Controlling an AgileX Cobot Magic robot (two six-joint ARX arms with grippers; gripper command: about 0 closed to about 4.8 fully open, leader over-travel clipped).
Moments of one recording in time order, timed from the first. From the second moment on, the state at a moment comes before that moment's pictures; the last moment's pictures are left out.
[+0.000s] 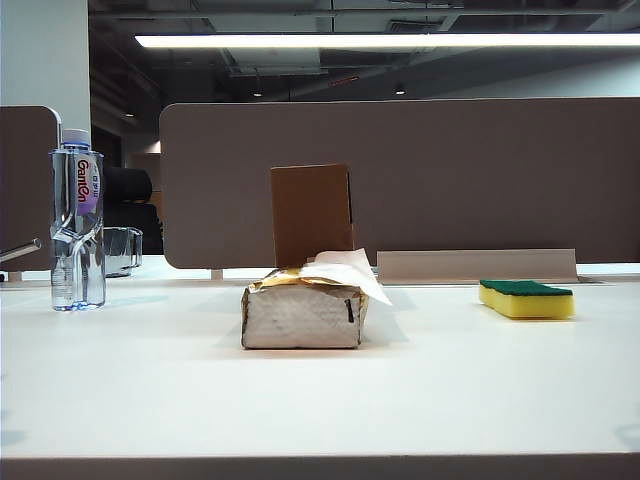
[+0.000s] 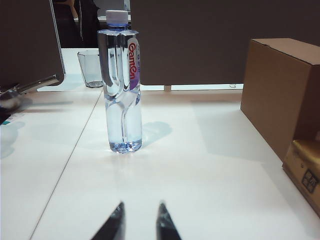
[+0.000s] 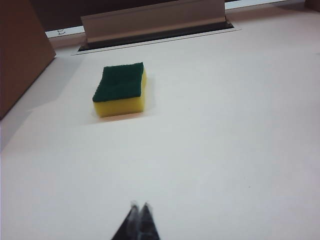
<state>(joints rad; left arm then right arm) -0.06 0.09 0.01 0.11 0.02 0.03 -0.07 0.00 0.02 -0.23 -0.11 0.12</state>
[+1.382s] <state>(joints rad) -0.06 0.10 0.45 -0.32 0.43 -0.10 -0.07 0.24 0.64 -0.56 -0.29 0.32</state>
